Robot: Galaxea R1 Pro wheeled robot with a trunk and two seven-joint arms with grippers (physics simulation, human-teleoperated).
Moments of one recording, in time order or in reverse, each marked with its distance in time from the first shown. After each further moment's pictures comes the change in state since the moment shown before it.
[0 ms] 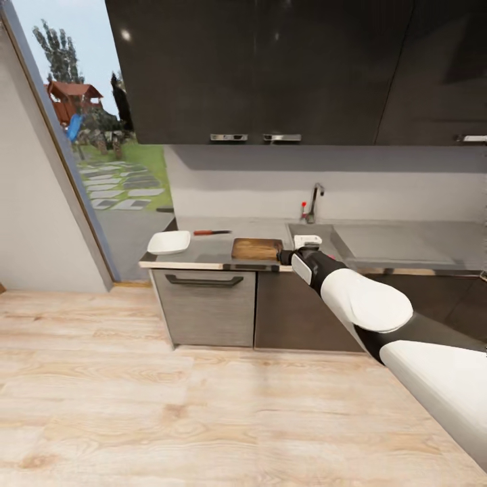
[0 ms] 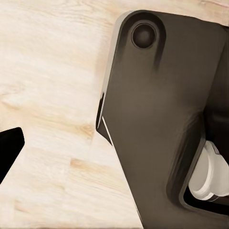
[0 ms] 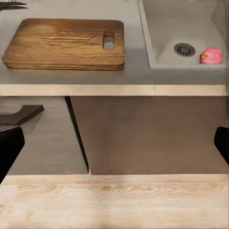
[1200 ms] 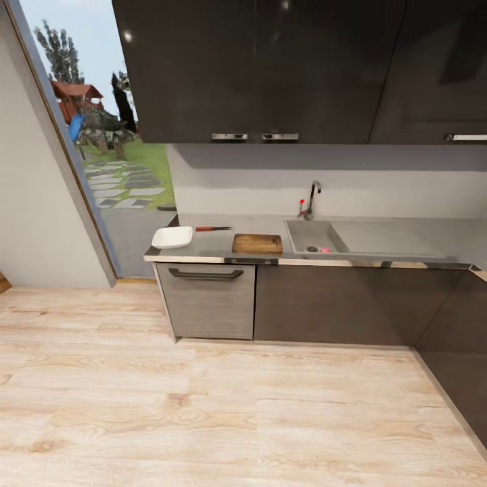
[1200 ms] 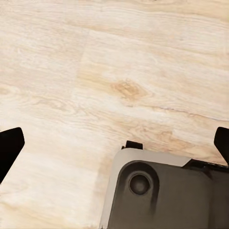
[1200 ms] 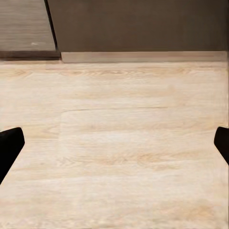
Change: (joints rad) left arm -0.002 0.036 0.007 -0.404 -0.014 0.009 0.043; right arm 1.301 -0.111 -0.006 0.005 0.013 -1.309 0.069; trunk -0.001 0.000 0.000
